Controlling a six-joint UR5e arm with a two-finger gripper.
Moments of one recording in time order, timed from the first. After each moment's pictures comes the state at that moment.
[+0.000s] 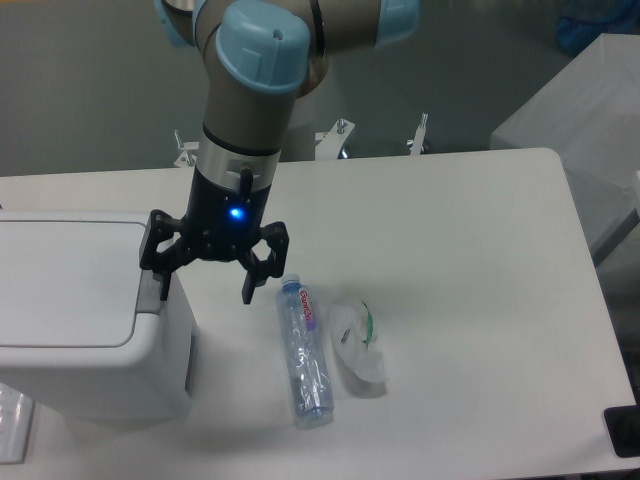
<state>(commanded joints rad) 2.29 -1.79 -1.48 -1.10 1.18 0.06</state>
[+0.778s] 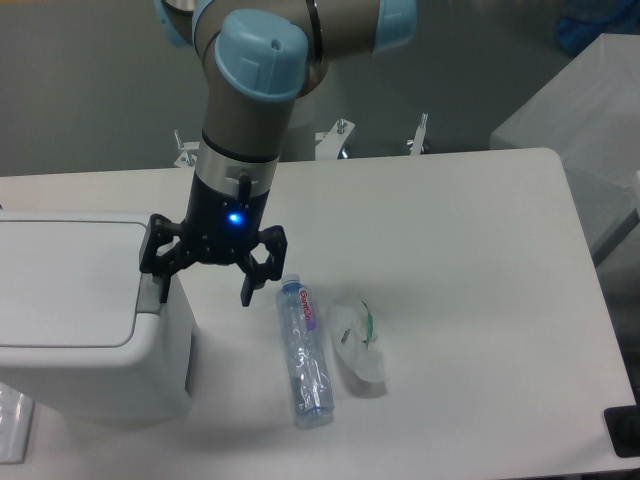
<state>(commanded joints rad) 2.29 -1.79 -1.49 -1.08 1.18 0.06</state>
